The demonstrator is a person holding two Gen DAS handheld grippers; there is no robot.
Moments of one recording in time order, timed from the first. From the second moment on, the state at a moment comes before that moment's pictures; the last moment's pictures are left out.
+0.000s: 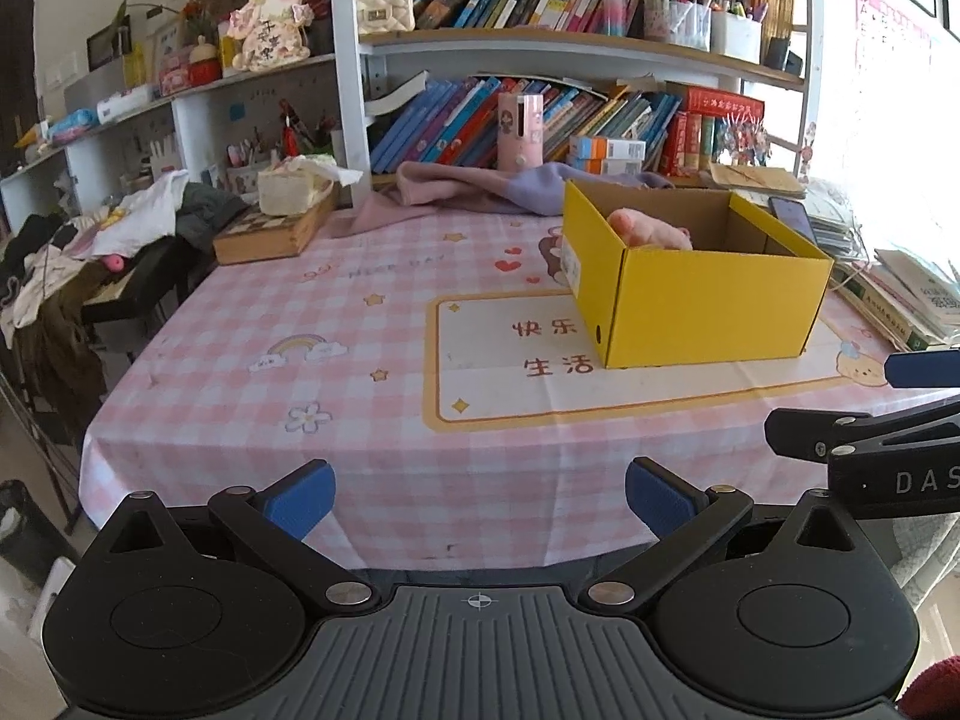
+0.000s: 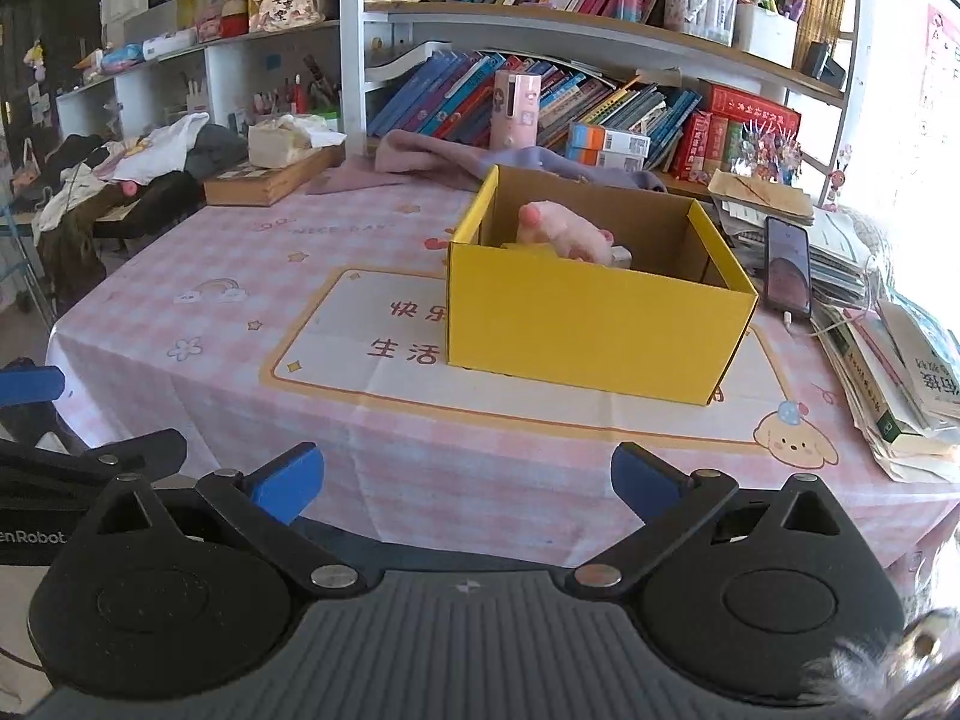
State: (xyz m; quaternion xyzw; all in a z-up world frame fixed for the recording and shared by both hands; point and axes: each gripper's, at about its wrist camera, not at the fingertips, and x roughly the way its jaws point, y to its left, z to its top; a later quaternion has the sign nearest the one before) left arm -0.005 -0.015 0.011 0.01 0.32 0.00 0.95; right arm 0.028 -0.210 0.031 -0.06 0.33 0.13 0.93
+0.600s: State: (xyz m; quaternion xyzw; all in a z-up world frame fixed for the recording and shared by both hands) left arm 0.000 -0.003 0.013 0.01 0.33 0.01 0.94; right arm 0.029 -0.203 0.034 -0.06 0.32 0.13 0.94
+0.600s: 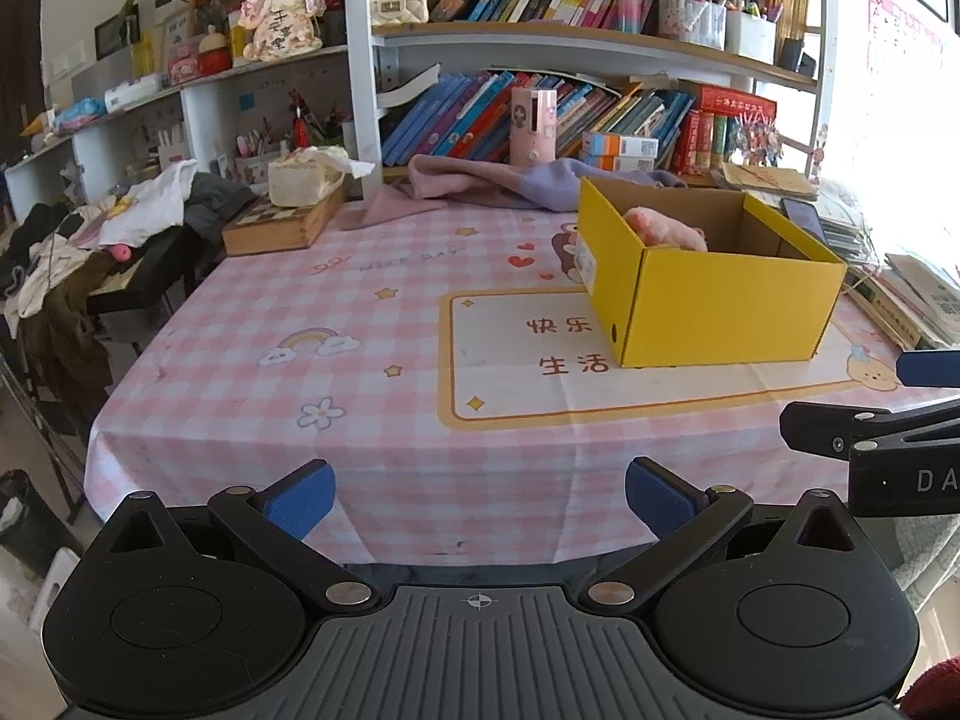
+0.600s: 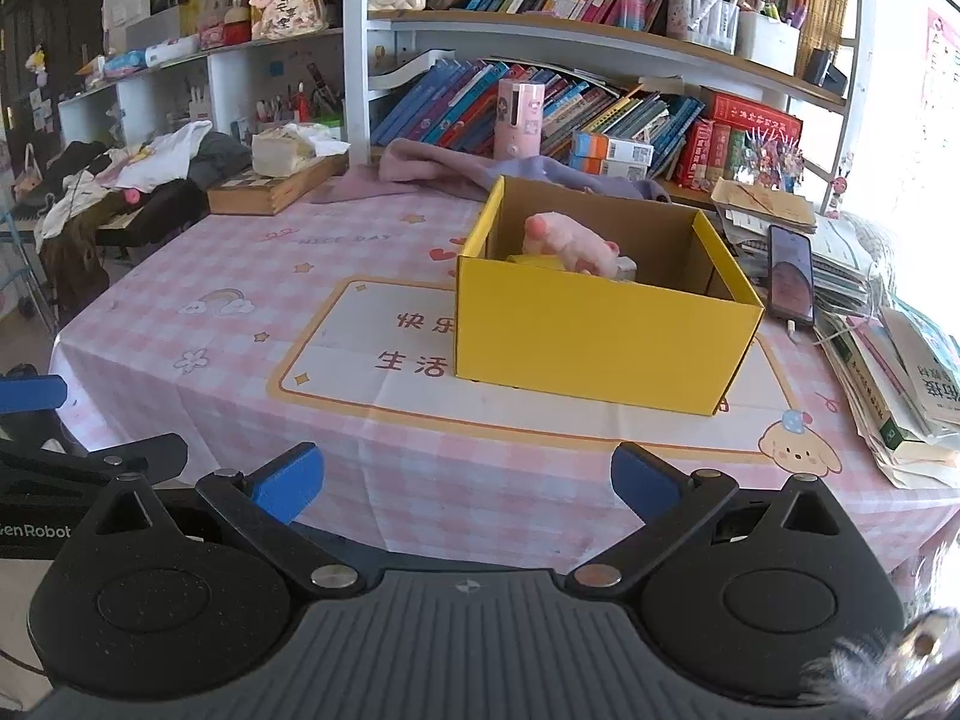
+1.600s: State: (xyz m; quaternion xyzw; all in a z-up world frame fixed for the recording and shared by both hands) left arm 0.003 0.004 0.015 0.00 0.33 0.02 0.94; right arm 0.034 -0.192 0.030 -0.06 0.34 0.14 0.93
